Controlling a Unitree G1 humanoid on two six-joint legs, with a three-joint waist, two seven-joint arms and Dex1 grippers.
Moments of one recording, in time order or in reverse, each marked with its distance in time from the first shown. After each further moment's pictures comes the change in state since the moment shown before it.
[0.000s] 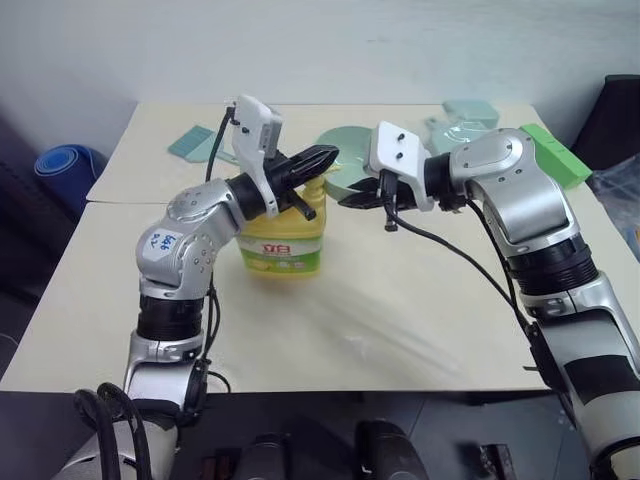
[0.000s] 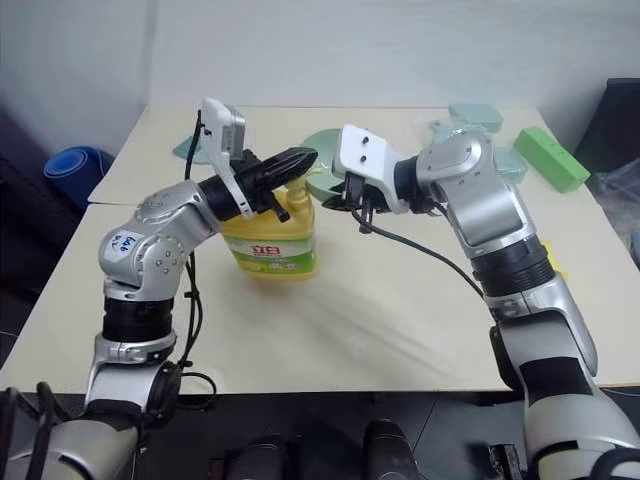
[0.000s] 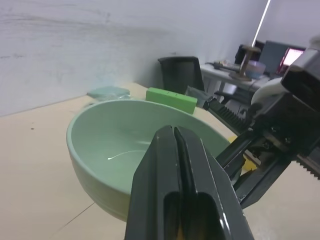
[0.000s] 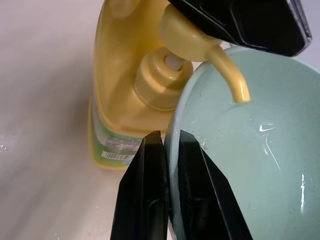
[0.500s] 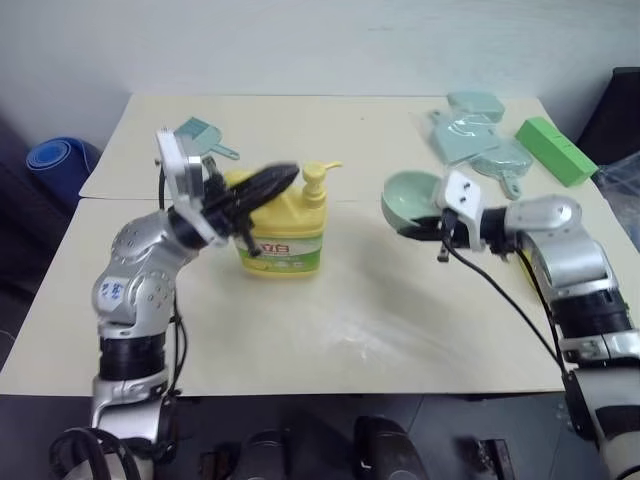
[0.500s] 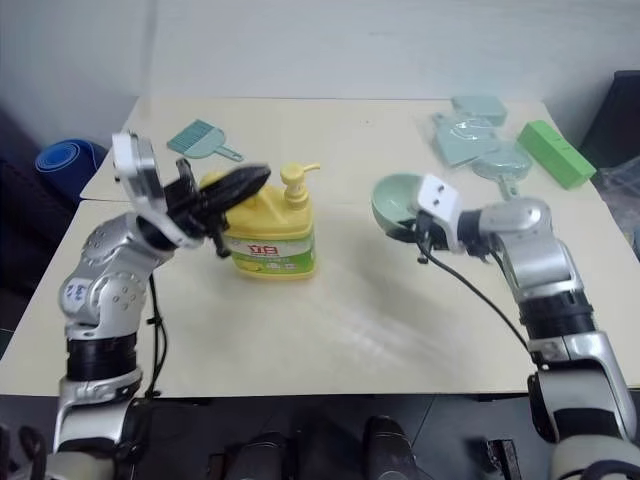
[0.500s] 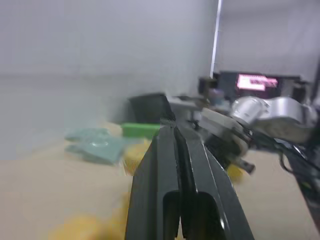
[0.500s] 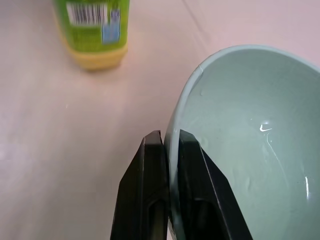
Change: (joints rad) left arm 0.317 0.179 0.095 -0.127 -0.121 -0.297 -0.402; right arm 0.380 -0.131 -0.180 0.123 0.027 -0.194 -0.013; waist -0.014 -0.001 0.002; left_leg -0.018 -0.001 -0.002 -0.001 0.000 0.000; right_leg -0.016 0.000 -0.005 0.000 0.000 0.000
